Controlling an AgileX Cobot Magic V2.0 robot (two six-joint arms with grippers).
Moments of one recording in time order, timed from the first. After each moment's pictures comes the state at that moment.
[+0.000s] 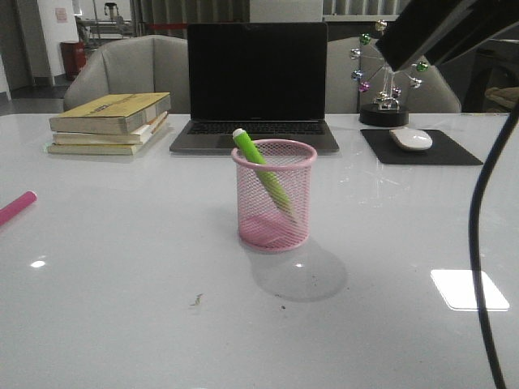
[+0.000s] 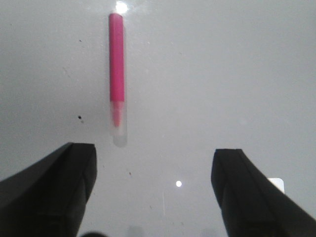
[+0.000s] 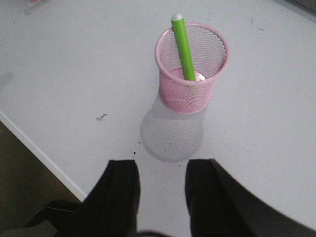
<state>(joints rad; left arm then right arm) -0.06 1.51 -1.11 -0.10 0.79 0.12 0.56 1.08 -0.89 0.14 0.60 -0.12</state>
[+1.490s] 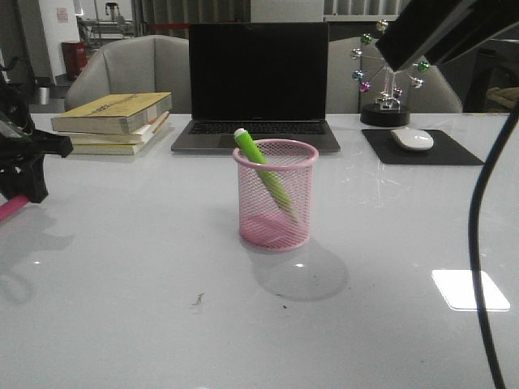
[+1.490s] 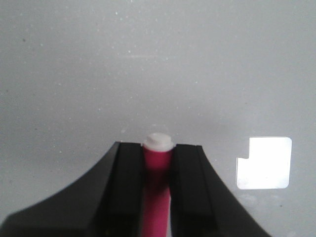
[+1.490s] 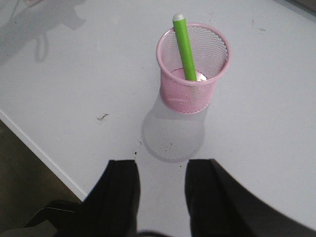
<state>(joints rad) -0.03 2.18 -1.70 -0.07 0.89 0.12 0.56 1.08 -0.89 0.14 0.60 -0.12</state>
